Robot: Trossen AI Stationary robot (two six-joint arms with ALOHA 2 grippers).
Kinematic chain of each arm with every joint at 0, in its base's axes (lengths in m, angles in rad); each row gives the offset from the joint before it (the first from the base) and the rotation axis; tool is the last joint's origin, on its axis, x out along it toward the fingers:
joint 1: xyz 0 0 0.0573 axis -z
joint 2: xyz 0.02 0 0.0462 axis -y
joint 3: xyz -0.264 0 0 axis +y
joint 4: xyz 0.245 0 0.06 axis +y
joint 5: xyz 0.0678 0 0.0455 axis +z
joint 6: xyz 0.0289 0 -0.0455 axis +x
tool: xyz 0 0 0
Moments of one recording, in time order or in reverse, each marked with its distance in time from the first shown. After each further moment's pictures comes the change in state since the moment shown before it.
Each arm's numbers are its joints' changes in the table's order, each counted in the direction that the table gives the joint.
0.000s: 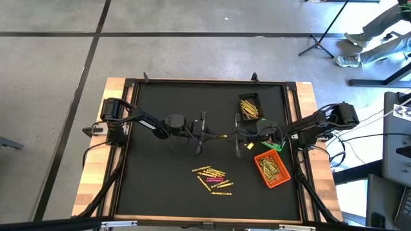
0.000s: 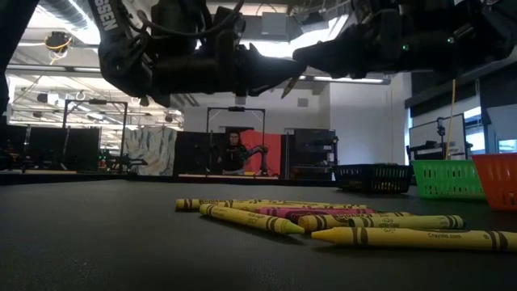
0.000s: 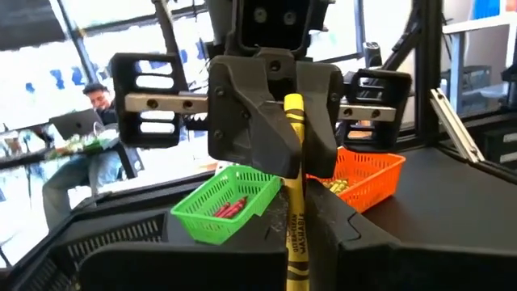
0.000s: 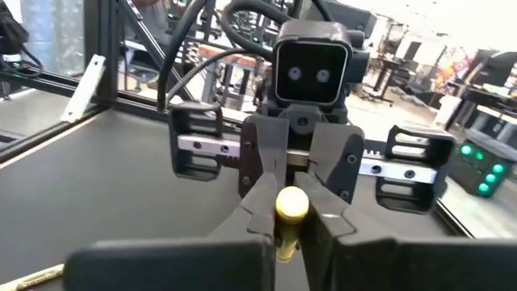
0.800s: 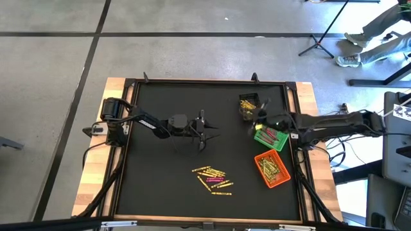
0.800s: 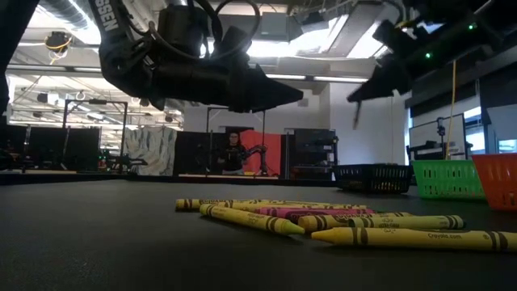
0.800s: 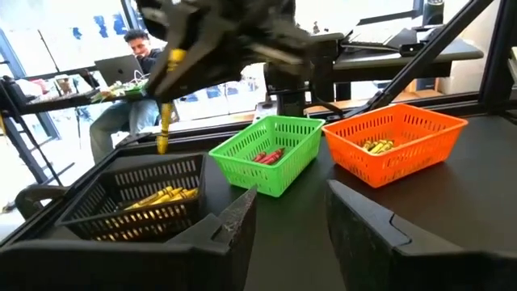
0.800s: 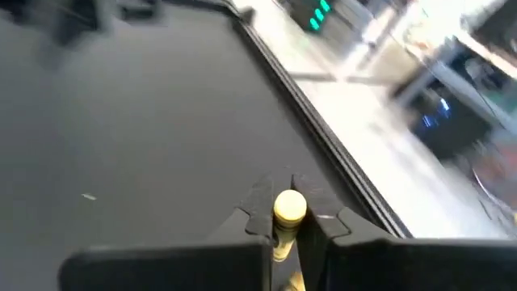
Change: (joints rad) left arm -0.007 0.000 0.000 0.126 0.157 -0.039; right arm 0.146 0.503 -0.001 0.904 -0.446 0.061
